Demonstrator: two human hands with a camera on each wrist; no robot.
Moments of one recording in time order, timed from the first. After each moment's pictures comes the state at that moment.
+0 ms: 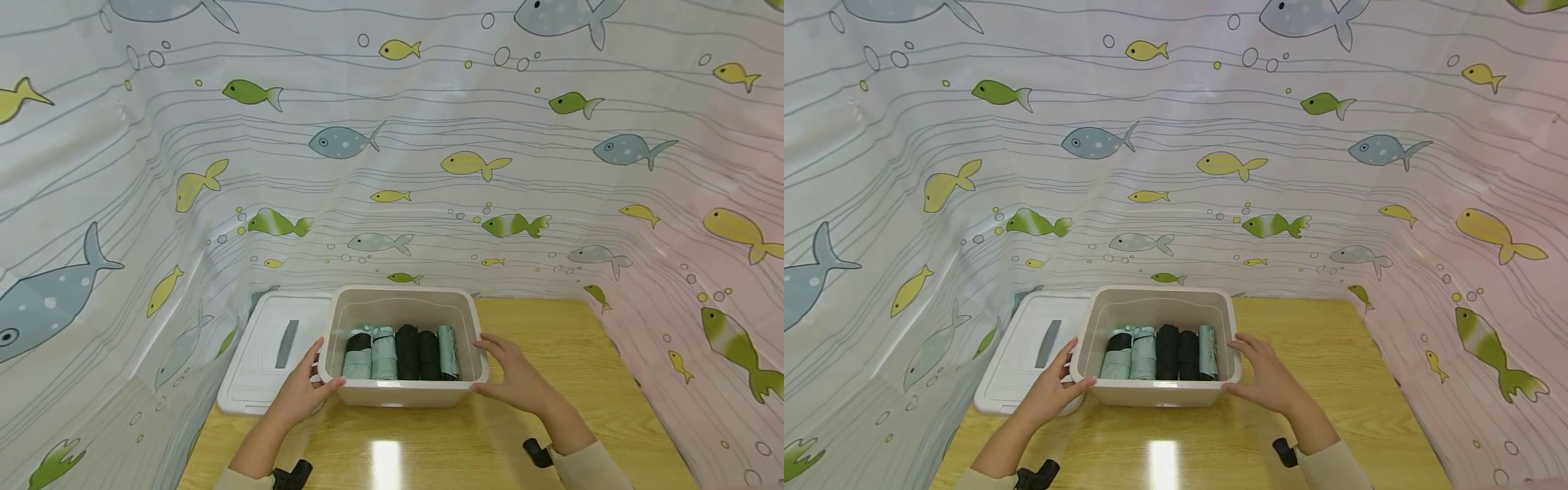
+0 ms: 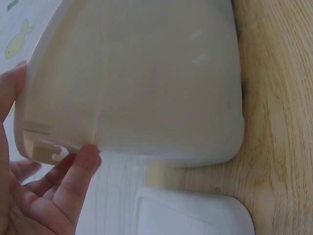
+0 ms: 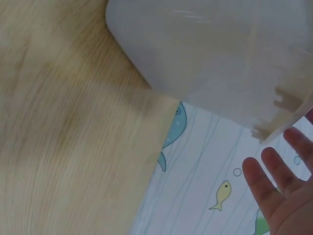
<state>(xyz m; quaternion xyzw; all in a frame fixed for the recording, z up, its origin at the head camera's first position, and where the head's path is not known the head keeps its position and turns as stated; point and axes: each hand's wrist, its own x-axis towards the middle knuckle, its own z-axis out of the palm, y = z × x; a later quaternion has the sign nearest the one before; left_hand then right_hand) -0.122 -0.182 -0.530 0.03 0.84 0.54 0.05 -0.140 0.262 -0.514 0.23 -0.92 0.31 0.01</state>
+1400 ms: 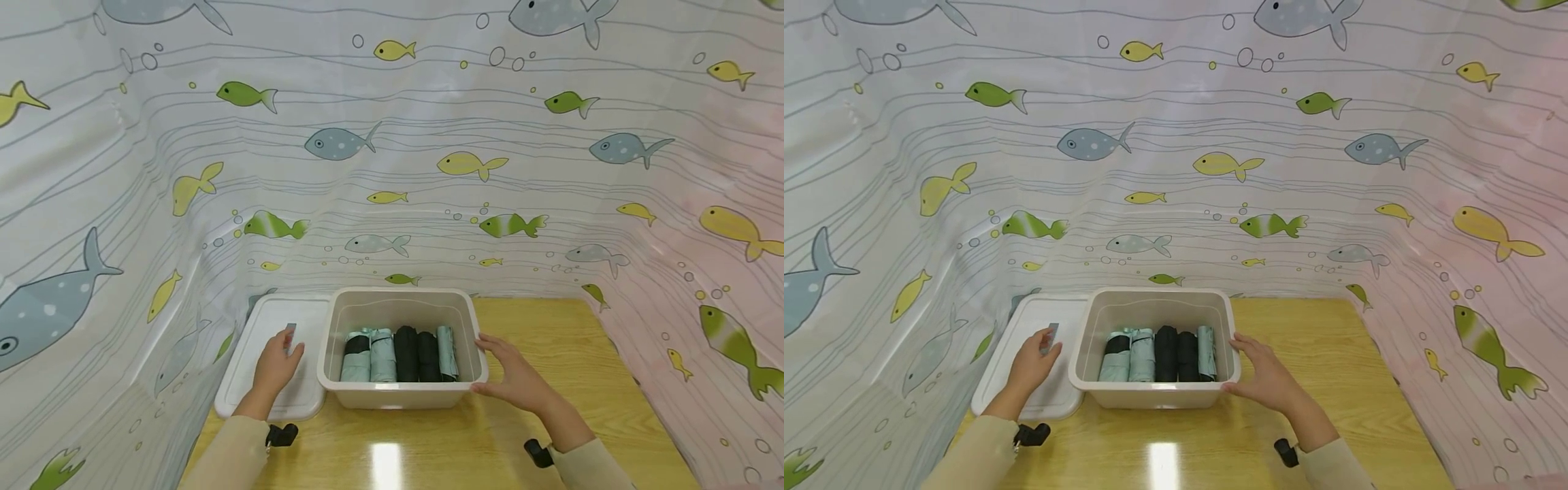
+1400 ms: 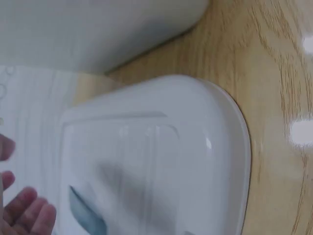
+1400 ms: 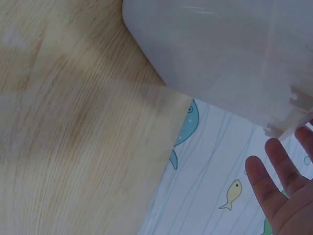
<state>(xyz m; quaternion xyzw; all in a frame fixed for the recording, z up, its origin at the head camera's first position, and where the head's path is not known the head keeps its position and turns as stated) -0.195 -0.244 -0.579 -0.03 0.93 0.37 -0.05 -0.143 0.265 -0.519 0.19 -0.92 0.35 -0.02</state>
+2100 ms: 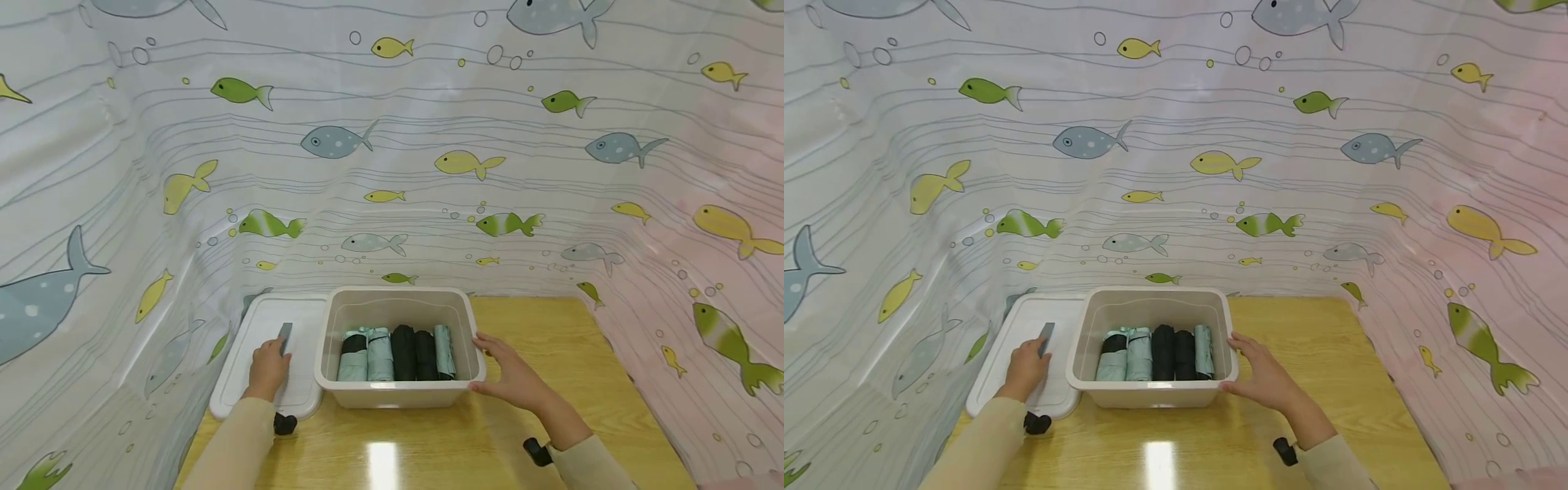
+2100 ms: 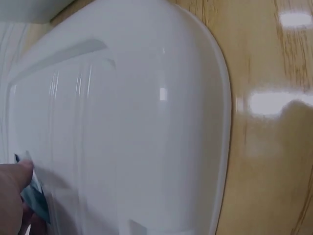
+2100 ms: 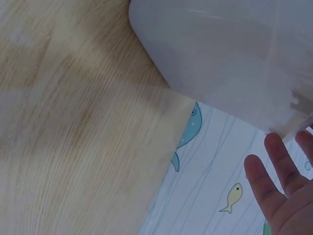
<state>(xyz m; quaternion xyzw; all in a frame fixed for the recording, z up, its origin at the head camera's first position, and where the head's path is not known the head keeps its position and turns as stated) -0.212 -0.264 -0.617 -0.07 0.96 0.25 0.00 -0.141 0.263 -0.515 0.20 -0.92 0.35 -0.04</state>
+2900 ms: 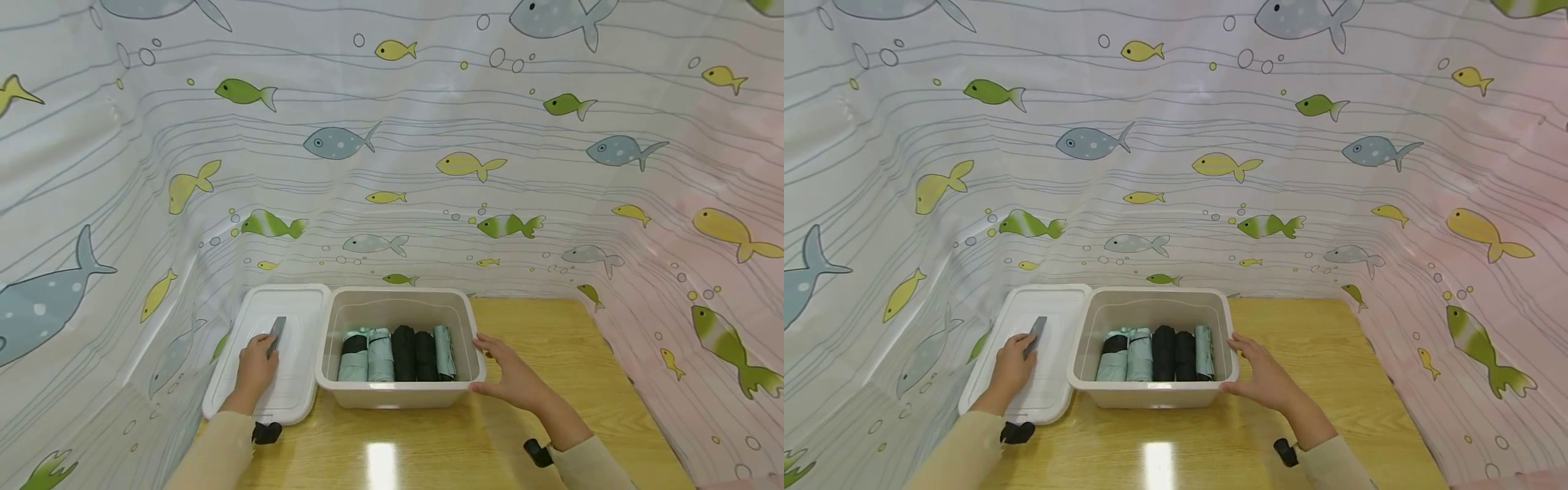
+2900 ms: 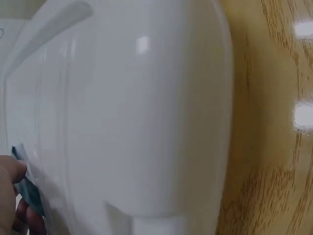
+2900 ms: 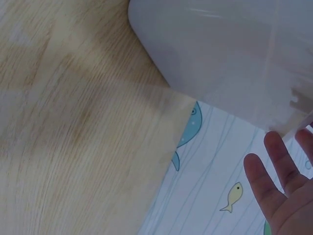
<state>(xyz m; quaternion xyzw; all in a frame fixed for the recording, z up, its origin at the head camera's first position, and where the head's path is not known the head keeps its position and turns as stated) -0.199 -0.284 -0.602 -0.02 0.95 0.30 -0.11 -0.142 0.264 -0.516 0.19 -0.91 0.35 -0.05</state>
